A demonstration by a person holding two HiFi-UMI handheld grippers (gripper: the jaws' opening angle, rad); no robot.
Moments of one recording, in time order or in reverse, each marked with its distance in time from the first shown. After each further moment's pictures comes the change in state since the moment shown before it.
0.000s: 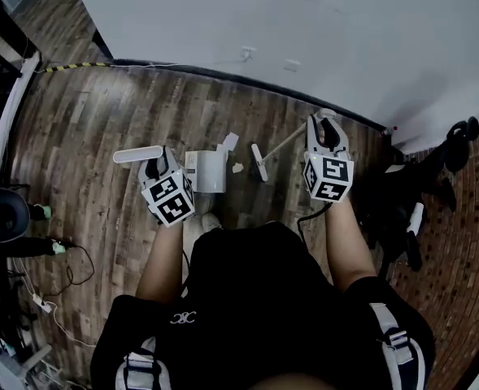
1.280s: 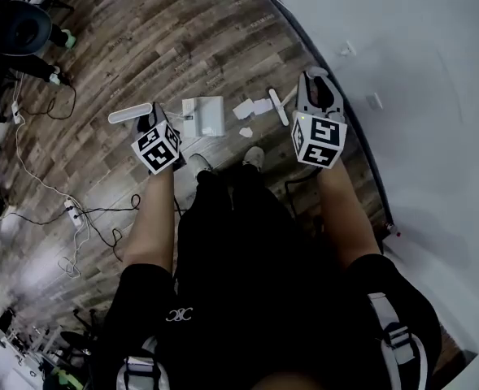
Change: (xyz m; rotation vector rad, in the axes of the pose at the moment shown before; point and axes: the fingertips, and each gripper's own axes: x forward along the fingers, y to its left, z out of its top) left arm 0.056 0.014 -0.148 -0.394 0.120 0.736; right arm 0.279 0.111 -0.059 -0.118 0.061 0.770
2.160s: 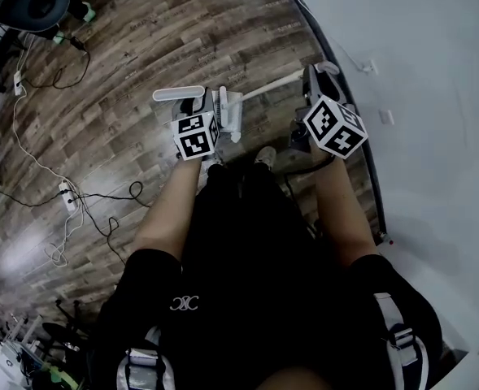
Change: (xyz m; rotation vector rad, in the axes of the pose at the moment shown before) left arm -0.002 0.024 -0.001 -0.020 0.020 -0.294; right arm 0.012 0.151 0.043 0.375 0.053 0.084
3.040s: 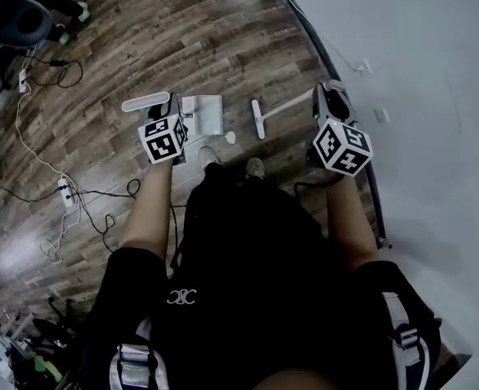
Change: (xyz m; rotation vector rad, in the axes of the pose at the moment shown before) left arm -0.077 0.050 -0.006 0.050 -0.016 0.135; right arm -0.091 -0.043 -0.008 -0.181 0.002 0.036
